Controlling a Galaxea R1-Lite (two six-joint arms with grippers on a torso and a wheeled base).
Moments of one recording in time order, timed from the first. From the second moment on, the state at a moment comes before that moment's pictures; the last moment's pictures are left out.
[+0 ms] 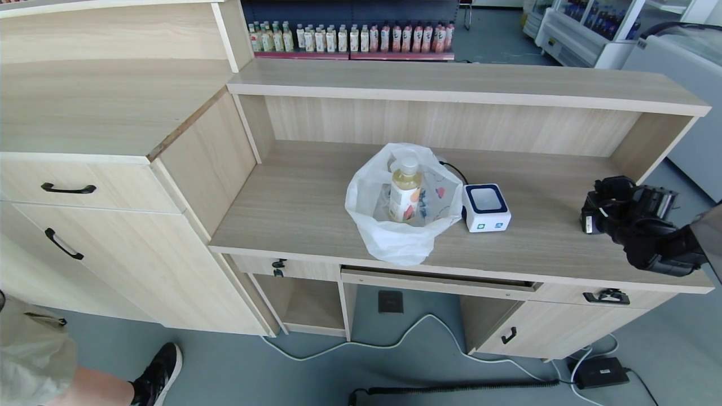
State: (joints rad) left arm 0.00 0.00 0.00 -0.06 0.02 0.04; right arm -0.34 2.53 -1.62 -0.78 0.07 -0.34
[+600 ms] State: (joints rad) left arm 0.00 0.00 0.00 -0.06 0.02 0.04; right arm -0.39 2.18 -1.18 -0.87 0.07 -0.63
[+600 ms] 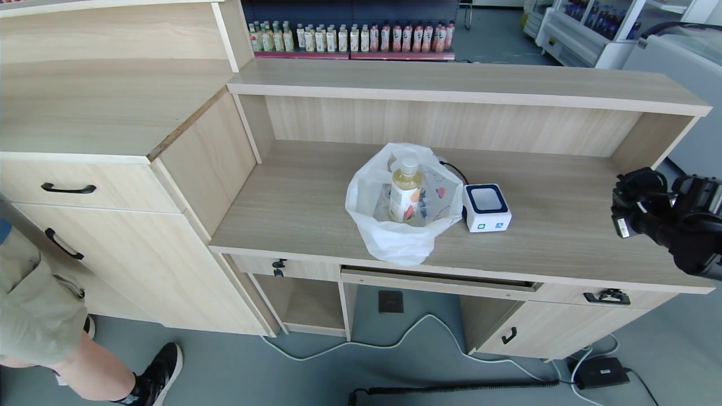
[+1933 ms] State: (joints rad) left arm 0.00 0.00 0.00 -0.06 0.02 0.04; right arm 0.56 1.24 -0.49 -0.93 0.58 -2.30
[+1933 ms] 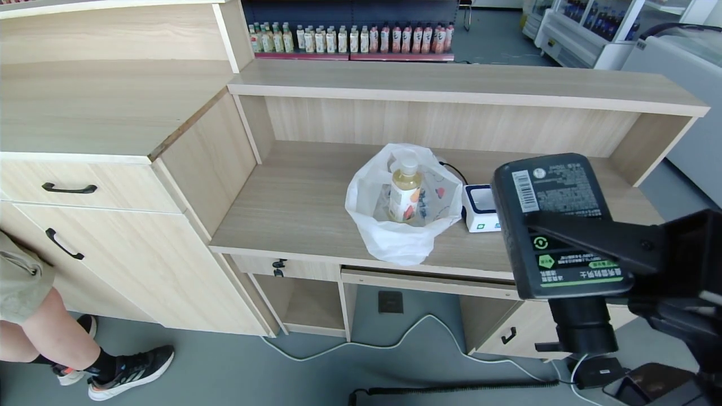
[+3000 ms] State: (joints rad) left arm 0.00 0.00 0.00 -0.06 0.02 0.04; right arm 0.71 1.16 -0.49 -0.86 0.77 -2.57
